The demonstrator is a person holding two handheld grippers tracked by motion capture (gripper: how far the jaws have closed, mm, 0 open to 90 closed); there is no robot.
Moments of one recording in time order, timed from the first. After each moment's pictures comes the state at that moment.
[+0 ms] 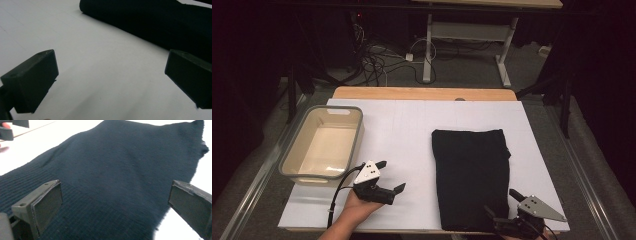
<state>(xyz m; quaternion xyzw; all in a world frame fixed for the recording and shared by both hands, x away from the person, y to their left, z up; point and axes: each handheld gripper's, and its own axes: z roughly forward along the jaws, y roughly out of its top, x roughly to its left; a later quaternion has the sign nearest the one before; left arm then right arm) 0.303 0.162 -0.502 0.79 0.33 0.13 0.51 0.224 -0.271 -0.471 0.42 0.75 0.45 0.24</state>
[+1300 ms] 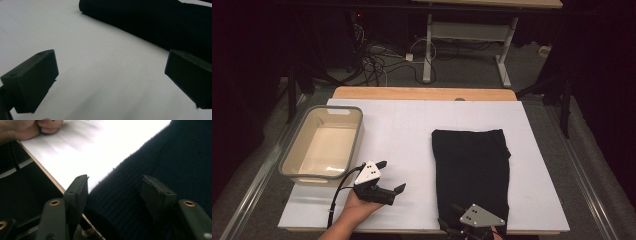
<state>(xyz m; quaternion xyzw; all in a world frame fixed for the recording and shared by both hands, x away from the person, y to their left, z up) 0.302 0.162 -0.502 0.79 0.32 0.13 0.51 0.202 -0.159 -0.480 0.34 0.83 0.42 0.16</state>
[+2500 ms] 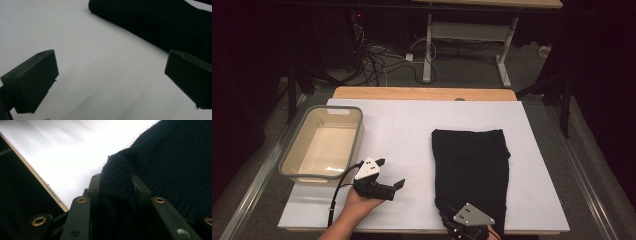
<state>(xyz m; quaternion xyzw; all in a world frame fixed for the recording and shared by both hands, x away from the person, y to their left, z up) 0.314 0.161 -0.492 0.78 0.36 0.14 0.50 0.210 -0.151 -0.492 0.33 0.84 0.39 0.19</state>
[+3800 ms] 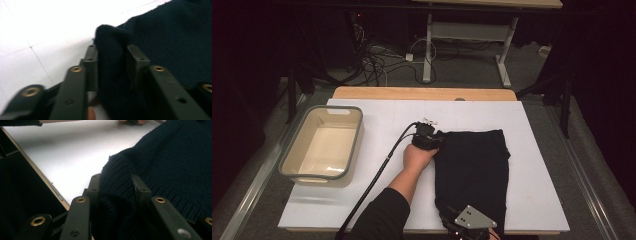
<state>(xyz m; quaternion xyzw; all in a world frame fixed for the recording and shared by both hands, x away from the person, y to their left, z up) 0.467 0.018 -0.495 0.79 0.46 0.04 0.41 0.206 -0.153 -0.497 0.32 0.84 0.40 0.20</state>
